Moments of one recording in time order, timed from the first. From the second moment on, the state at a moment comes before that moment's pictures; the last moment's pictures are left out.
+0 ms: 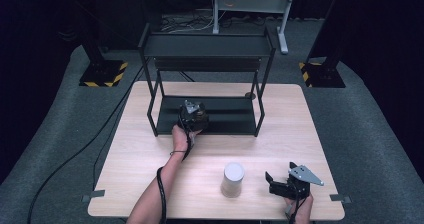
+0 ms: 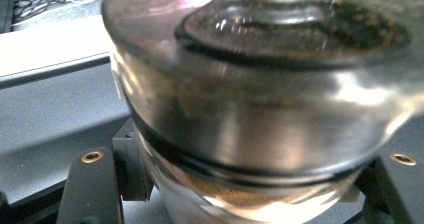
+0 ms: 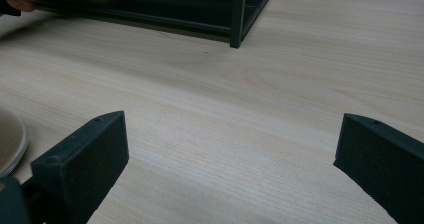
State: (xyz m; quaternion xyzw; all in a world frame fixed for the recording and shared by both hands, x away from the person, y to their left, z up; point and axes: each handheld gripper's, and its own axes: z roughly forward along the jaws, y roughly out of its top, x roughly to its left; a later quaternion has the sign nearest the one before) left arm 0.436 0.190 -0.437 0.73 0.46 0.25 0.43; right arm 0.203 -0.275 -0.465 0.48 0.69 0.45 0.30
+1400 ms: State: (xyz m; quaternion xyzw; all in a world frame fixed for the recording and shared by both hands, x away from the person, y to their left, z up) left arm 0.439 0.184 -0.401 0.78 0.45 0.23 0.37; right arm 0.203 -0.276 -0.465 0.48 0.69 0.45 0.30
